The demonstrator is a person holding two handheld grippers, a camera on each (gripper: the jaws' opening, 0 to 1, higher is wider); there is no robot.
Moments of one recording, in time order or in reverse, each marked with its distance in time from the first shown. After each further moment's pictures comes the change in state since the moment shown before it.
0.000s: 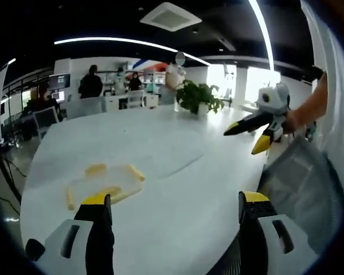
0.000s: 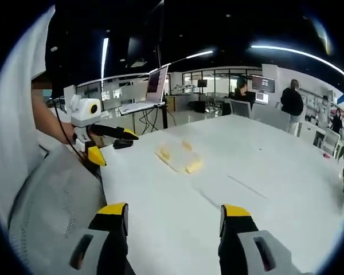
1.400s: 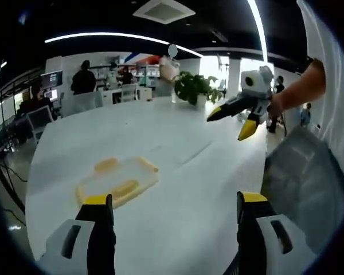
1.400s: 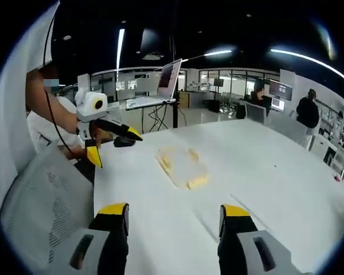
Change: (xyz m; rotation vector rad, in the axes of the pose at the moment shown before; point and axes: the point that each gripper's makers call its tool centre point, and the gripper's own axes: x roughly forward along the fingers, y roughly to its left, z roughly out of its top) left arm -0.005 0.045 -0.009 0.038 0.065 -0.054; right arm 0.058 -0.015 0.030 -0.106 0.041 0.083
